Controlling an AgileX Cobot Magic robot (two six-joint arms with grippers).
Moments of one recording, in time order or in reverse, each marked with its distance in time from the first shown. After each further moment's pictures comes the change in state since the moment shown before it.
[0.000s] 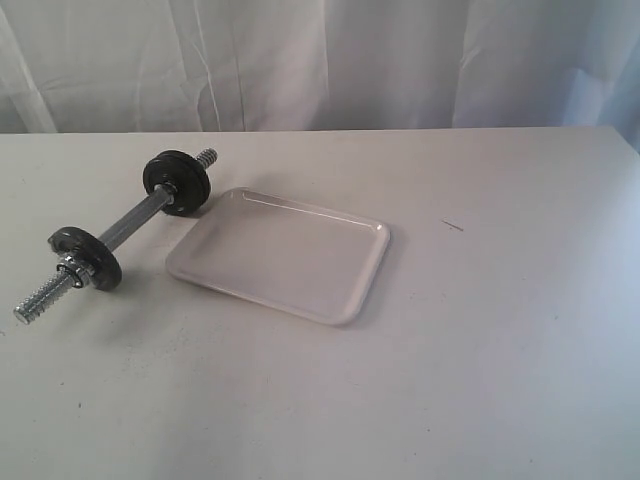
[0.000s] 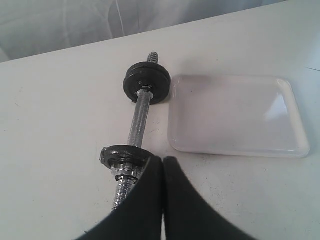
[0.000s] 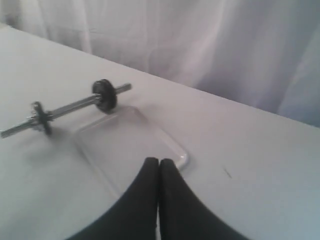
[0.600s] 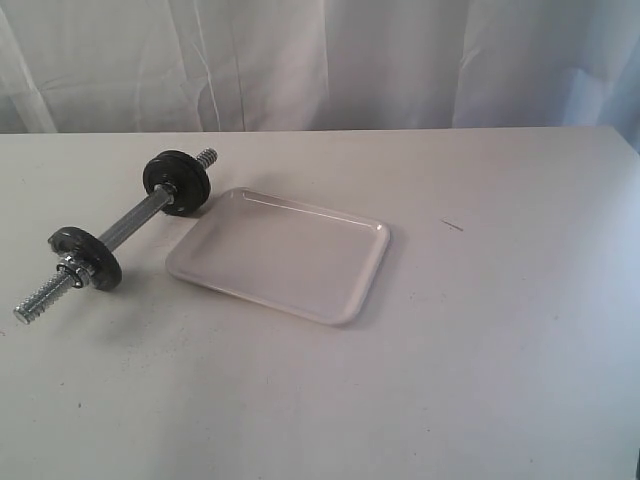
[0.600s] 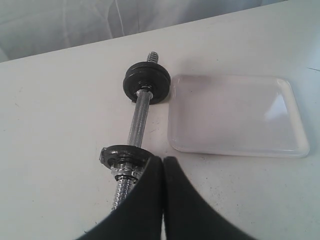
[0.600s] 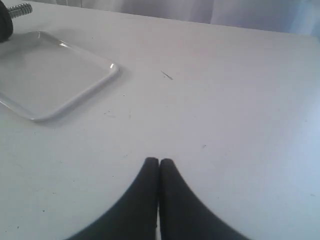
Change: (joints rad) left arm 0.000 0.000 0.000 0.000 0.000 0.000; right arm -0.076 -0.450 0.902 -0.252 -0.462 0.215
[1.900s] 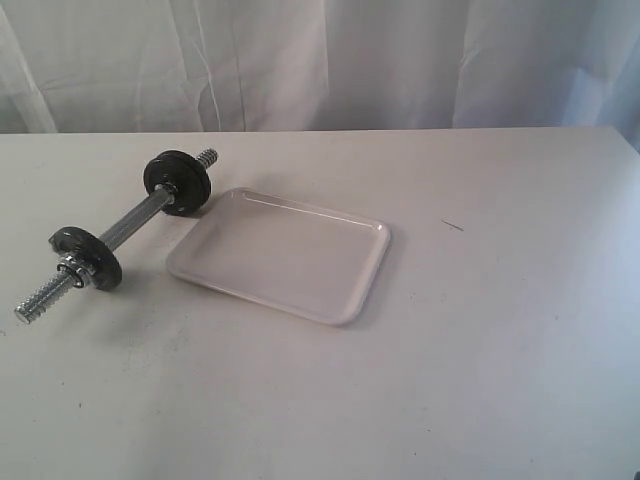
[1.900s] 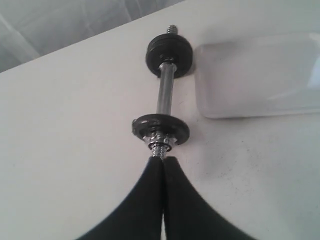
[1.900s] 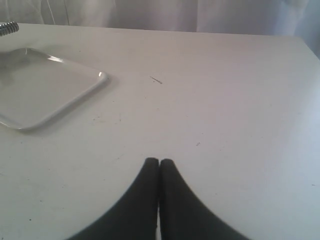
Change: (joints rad) left arm -0.043 -0.150 0.144 0.201 -0.038 -0.001; right arm -0.042 -0.151 0.151 0.009 -0.085 0.029
